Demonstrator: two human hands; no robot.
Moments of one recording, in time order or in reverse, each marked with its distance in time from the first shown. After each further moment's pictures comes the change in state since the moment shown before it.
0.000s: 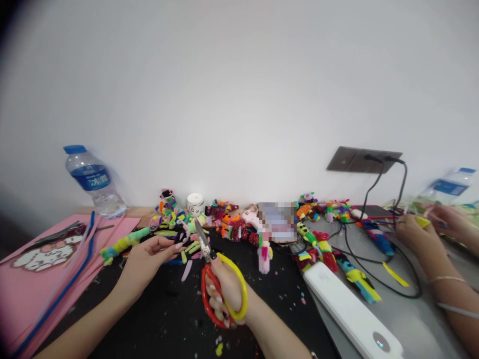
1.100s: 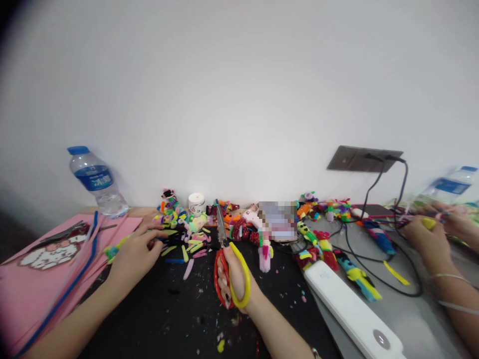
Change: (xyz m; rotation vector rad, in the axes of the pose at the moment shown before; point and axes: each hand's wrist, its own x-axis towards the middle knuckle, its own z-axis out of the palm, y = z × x) left_hand 0.012 0.012 -0.030 1.040 0.168 0.541; right_hand 0.006 -0.002 -0.006 0.018 0.230 -0.196
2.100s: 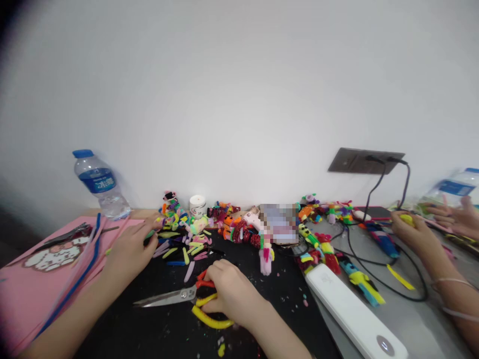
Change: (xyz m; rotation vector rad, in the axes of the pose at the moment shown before) left_hand 0.010 -0.019 -0.006 0.219 0.059 0.154; right_hand -0.009 -0.008 -0.008 -1.386 -0.184 -0.637
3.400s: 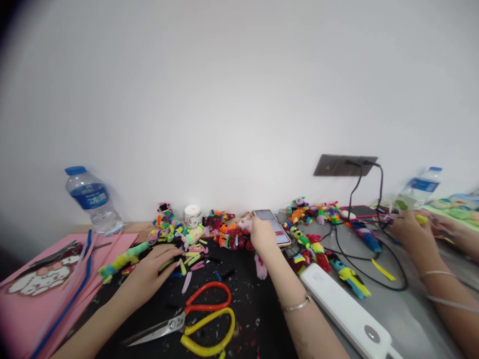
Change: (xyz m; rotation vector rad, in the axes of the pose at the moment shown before) left_hand -0.012 0.029 0.009 -0.405 -0.217 0.212; right_hand 0.037 0.075 -0.080 -0.483 0.286 0.717
